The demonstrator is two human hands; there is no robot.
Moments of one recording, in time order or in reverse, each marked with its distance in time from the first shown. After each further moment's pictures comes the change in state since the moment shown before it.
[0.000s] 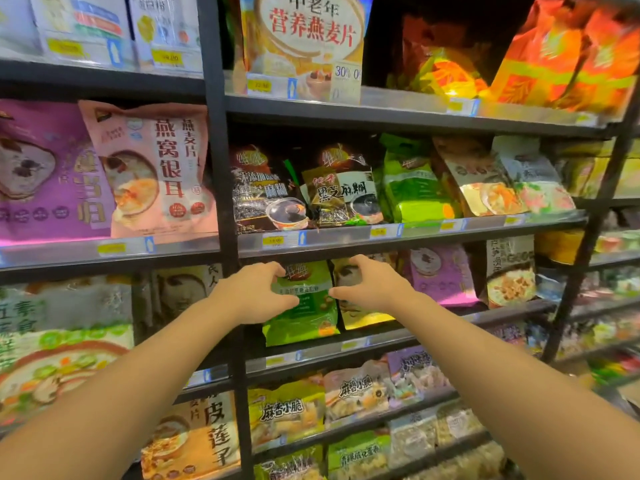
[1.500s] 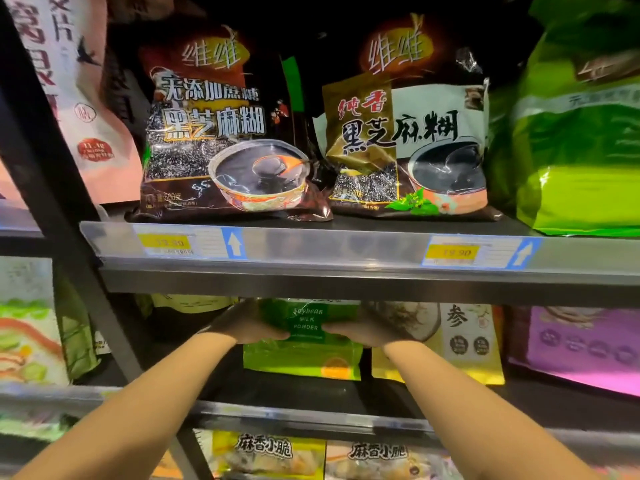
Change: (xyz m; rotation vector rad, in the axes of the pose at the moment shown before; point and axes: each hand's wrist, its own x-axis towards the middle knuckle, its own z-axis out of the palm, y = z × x) left_hand 0.248 -0.118 0.222 -0.318 -0.169 -0.603; right_hand 0.308 0.153 0.192 0.272 -0.574 -0.018
